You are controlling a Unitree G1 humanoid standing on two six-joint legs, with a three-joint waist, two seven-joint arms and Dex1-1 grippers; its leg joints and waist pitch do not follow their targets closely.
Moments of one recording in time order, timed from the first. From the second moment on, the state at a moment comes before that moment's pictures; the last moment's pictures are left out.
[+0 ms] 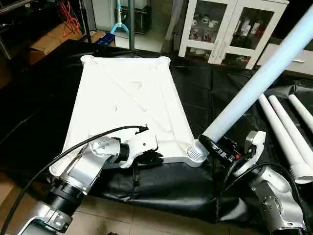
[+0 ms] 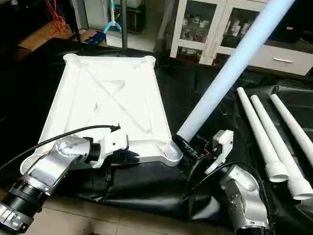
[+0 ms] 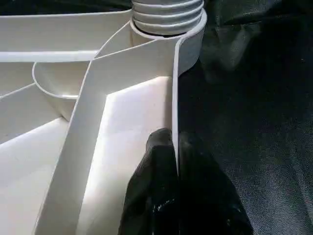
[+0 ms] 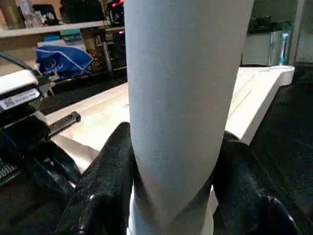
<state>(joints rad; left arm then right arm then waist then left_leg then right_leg) -0.44 0.40 -0.39 0.24 0.03 0.23 -1.06 -0.09 -0.28 -0.07 0.27 0.47 -0.08 0.95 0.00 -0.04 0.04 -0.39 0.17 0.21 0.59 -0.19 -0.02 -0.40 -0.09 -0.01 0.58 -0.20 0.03</state>
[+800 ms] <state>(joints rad) -0.44 0.41 -0.37 0.26 0.04 0.23 -1.04 -0.20 -0.38 0.00 0.31 0.41 0.05 0.99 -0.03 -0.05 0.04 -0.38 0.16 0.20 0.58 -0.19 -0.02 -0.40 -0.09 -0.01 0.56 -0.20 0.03</state>
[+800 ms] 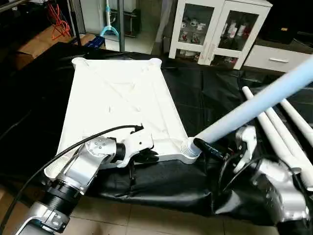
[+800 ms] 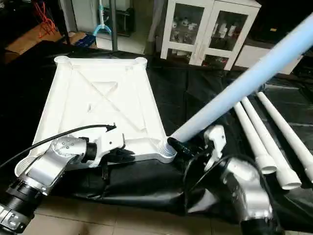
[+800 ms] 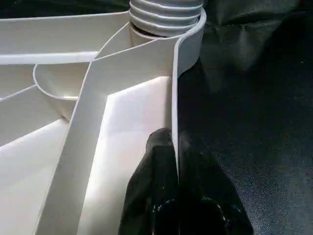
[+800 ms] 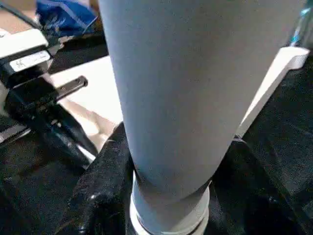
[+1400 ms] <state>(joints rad) -0.44 0.40 -0.38 0.25 0.04 0.22 -1.06 -0.33 -0.52 0.06 0.36 0.38 0.17 1.18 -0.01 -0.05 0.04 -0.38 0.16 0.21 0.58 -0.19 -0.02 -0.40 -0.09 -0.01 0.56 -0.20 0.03</state>
